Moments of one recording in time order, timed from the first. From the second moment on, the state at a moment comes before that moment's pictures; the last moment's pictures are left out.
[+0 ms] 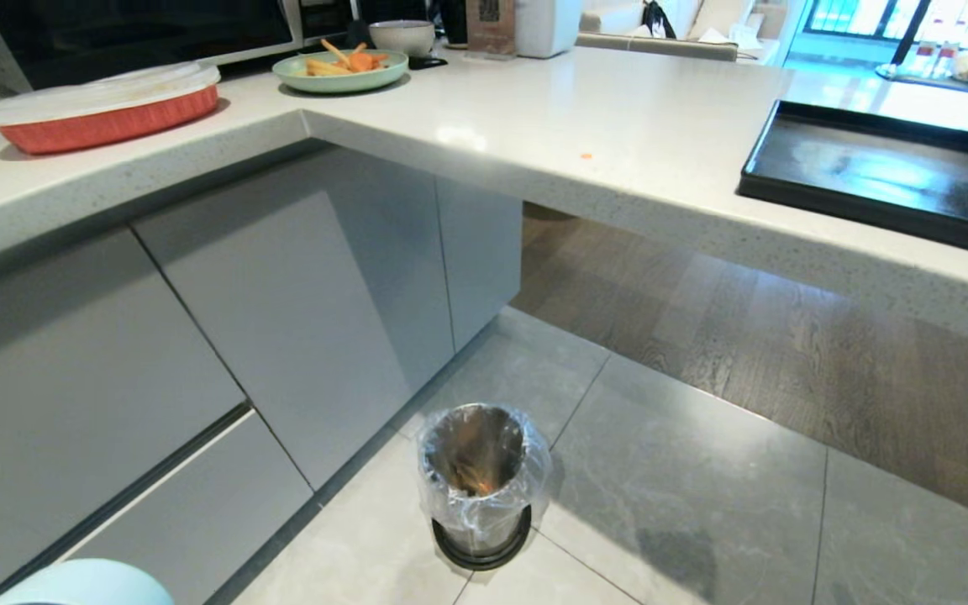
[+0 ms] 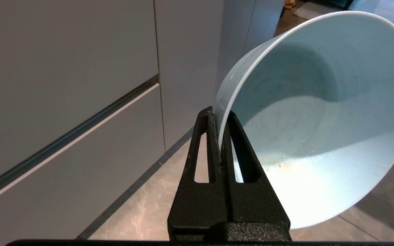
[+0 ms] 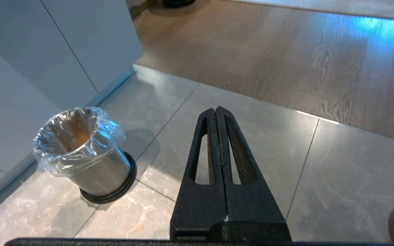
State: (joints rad) left arm -0.01 0.00 0.00 -0.02 0.02 -0.09; right arm 0.00 0.00 0.00 -0.01 -0.06 0.10
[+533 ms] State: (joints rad) left arm -0.01 0.00 0.00 -0.02 0.02 -0.09; right arm 0.00 0.00 0.00 -0.01 -0.06 0.10
